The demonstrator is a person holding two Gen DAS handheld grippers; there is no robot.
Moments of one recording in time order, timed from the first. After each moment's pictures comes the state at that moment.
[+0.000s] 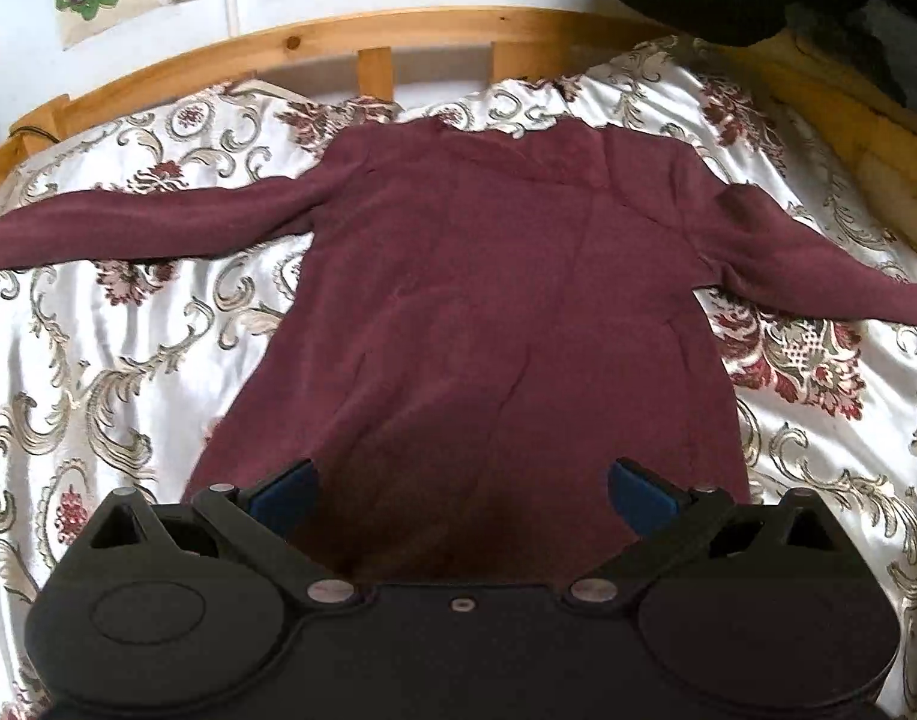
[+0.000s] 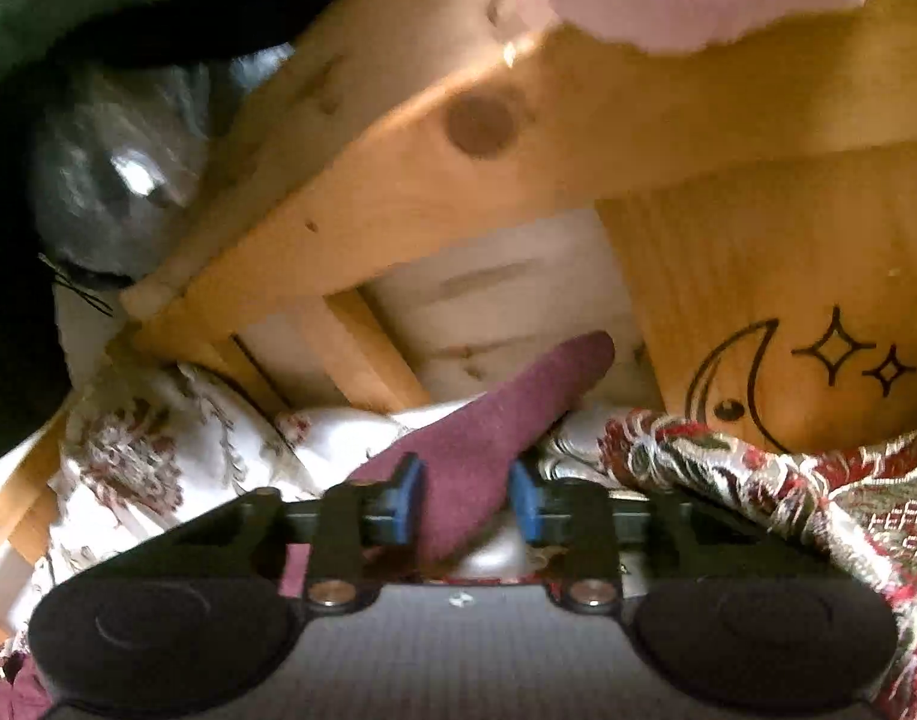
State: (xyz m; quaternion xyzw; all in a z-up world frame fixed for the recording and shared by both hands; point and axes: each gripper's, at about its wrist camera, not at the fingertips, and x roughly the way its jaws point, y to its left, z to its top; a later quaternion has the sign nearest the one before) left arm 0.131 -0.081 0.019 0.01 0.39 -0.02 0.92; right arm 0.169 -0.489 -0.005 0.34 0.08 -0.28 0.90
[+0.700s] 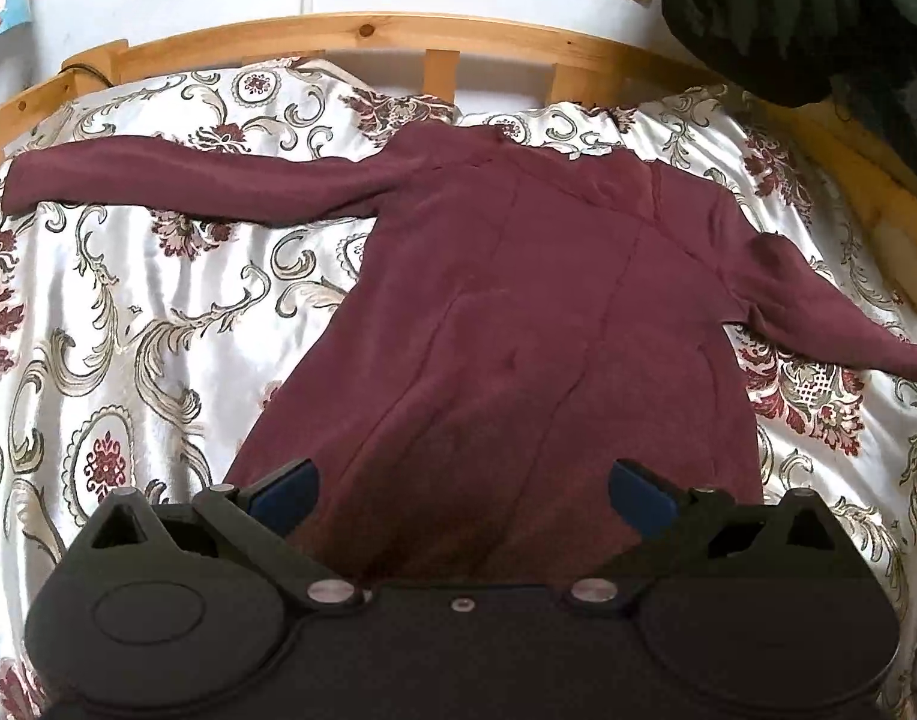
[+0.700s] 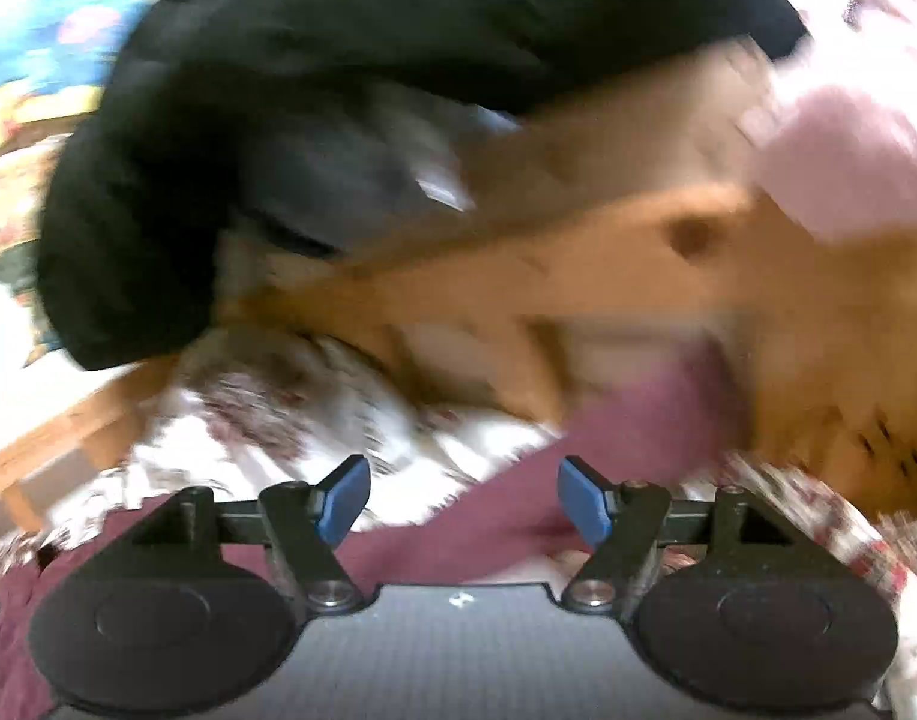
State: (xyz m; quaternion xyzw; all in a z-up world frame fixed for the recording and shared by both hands) left arm 0.110 -0.030 0.025 -0.05 0.38 -0.01 0.92; right arm 0.162 -0.448 0.018 0.28 0.10 -0.23 0.93
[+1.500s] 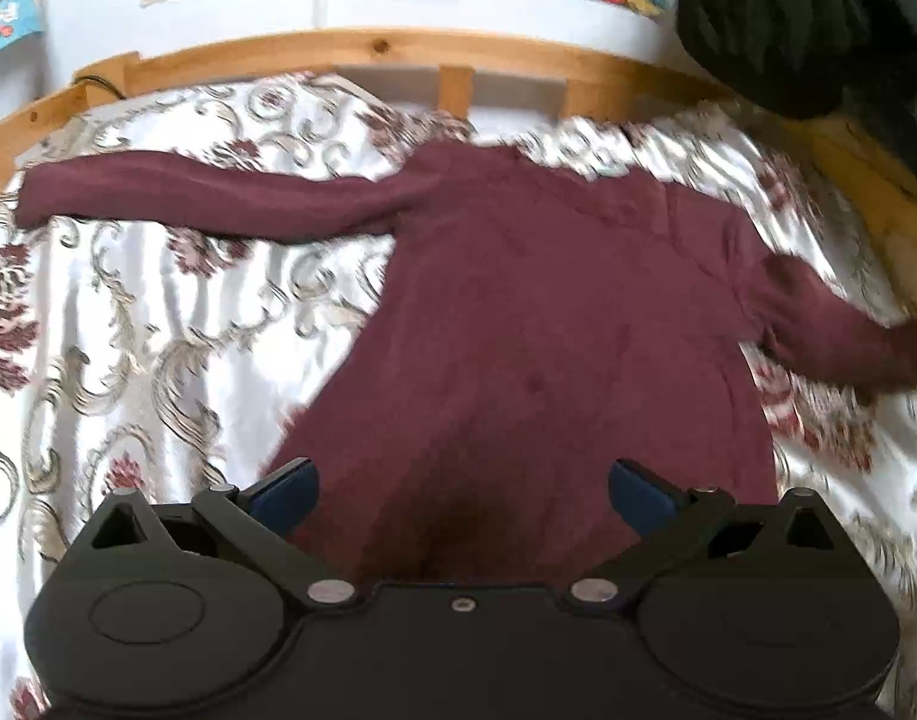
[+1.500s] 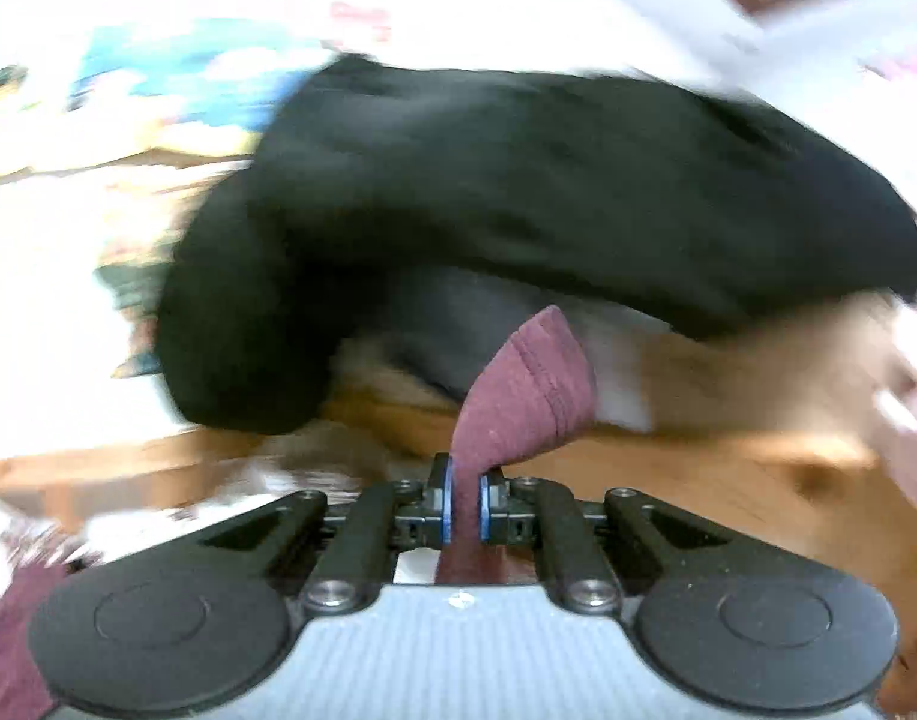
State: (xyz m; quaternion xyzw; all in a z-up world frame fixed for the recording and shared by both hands) left arm 0.113 -0.015 0.030 -0.05 0.36 0.01 0.93; right arm 0.168 -0.358 0.064 0.05 -0.04 -0.10 0.99
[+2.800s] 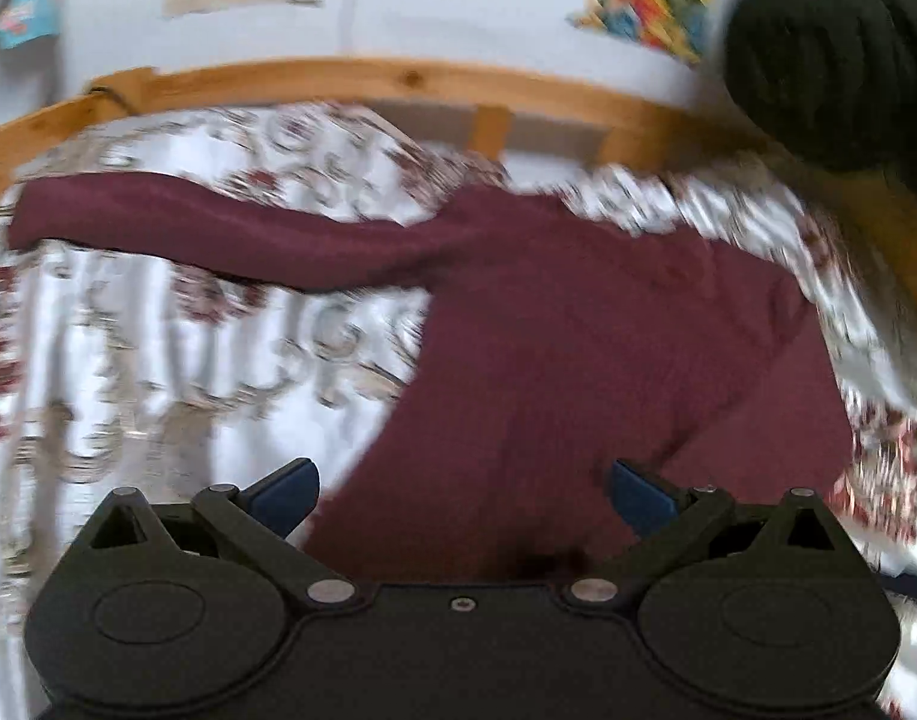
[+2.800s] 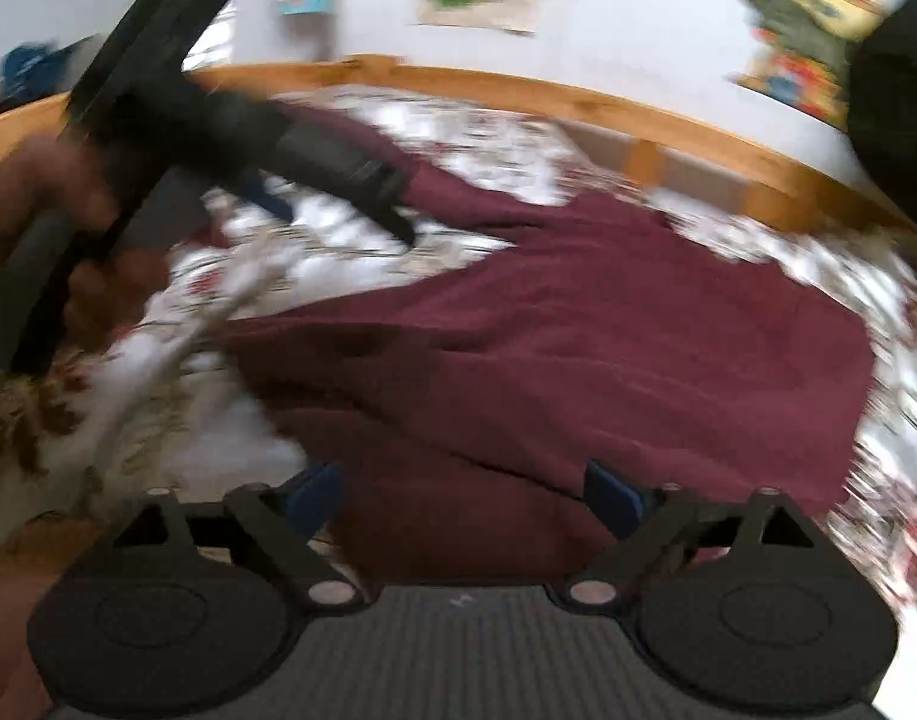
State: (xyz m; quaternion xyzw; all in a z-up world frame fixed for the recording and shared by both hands) left arm 0.164 0.007 0.006 -0.05 0.33 0.01 0.94; right arm 0.077 -0.194 -0.027 -0.15 0.23 0.28 0.92
